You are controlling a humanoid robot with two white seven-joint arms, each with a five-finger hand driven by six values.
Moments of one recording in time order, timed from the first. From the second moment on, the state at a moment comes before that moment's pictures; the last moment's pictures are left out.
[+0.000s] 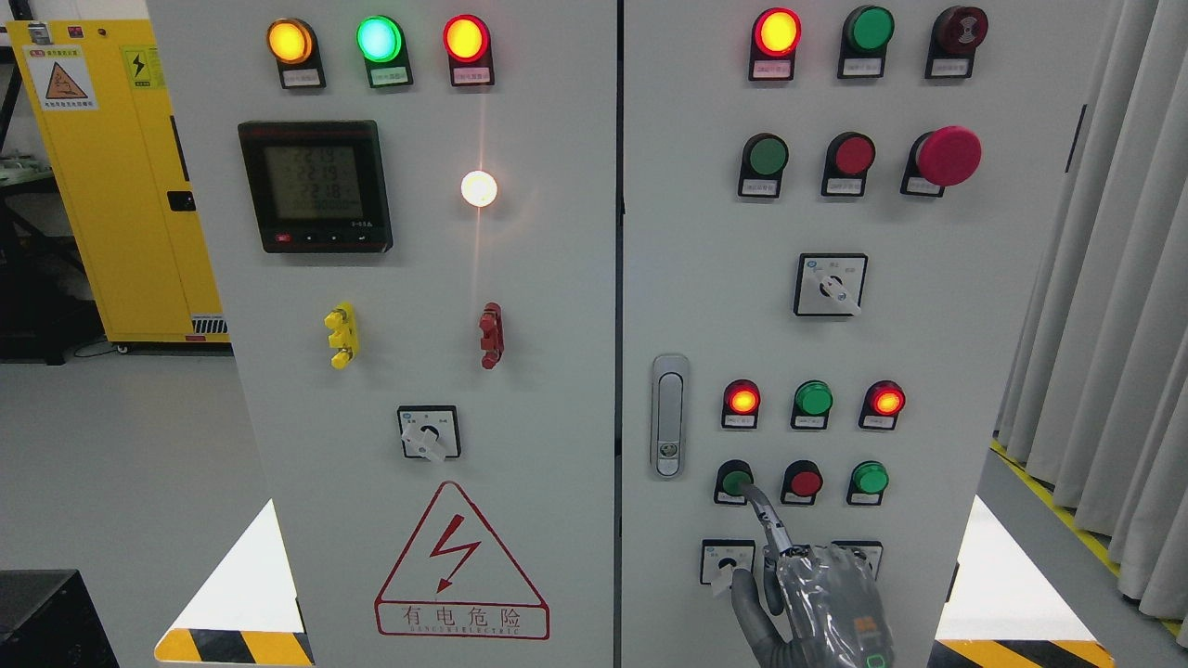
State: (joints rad) left arm 0.06 -0.10 -0.10 -0.13 0.08 -0.05 -0.06; right arm -0.18 0.07 0.06 -1.75 1.12 -0.22 -0.10
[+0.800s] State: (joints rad) left arm 0.06 -0.10 -0.10 -0.13 0.08 -0.05 -0.06; right arm -0.02 0.08 0.12 -1.89 0.57 -0.22 -0.07
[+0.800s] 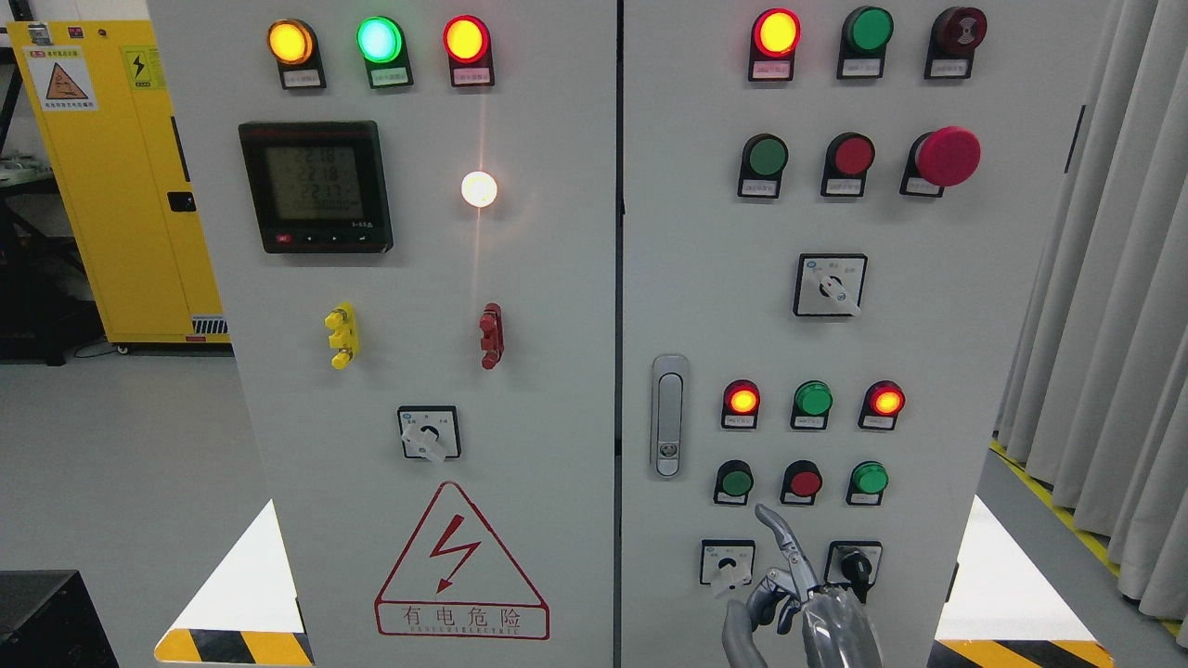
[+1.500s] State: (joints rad) left arm 0.06 -0.10 -0.10 -0.13 0.08 -0.05 -0.06; right arm 0.05 0.09 0.18 -1.98 0.30 -0.19 -0.06
